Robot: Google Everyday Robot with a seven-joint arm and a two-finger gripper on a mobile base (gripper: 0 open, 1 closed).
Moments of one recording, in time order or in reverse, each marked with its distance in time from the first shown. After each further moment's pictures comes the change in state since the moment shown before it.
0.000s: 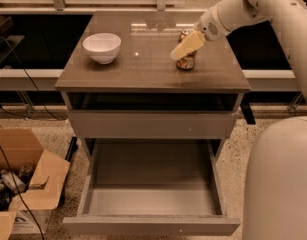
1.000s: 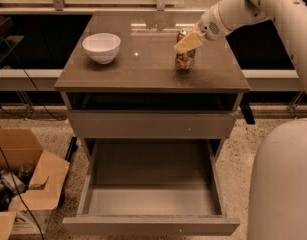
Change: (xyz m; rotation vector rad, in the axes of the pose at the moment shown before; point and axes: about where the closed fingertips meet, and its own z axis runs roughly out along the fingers) arm -0.002 0.004 -0.003 -0.009 -0.008 -0.001
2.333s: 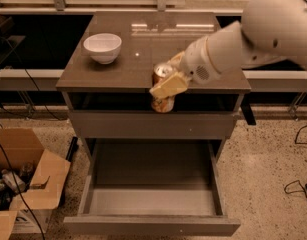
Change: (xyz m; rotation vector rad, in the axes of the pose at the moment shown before) arm 0.002 0.200 -0.027 -0.138 -0.066 -0.155
